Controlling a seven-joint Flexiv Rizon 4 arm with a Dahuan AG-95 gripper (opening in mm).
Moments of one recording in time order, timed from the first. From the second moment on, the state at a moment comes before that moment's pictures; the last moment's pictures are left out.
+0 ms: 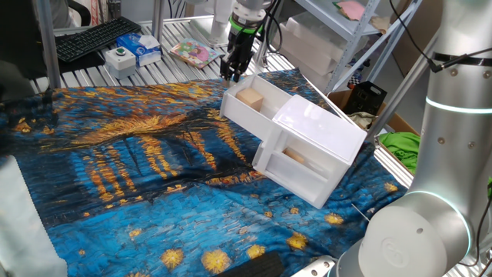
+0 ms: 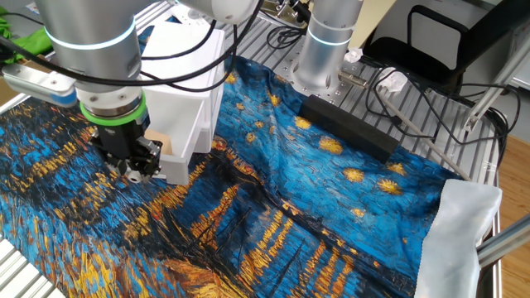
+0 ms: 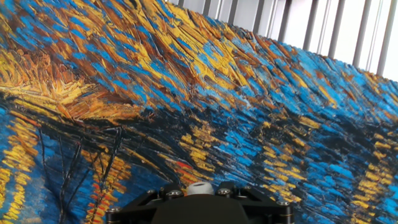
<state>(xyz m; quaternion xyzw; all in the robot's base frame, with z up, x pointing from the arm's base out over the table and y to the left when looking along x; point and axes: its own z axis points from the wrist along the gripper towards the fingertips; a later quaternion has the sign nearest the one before) 0.661 -0.121 0.152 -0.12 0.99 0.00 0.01</state>
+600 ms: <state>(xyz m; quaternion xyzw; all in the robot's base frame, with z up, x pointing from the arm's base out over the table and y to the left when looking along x) 0.661 -0.121 0.149 -0.12 0.99 -0.01 0.01</state>
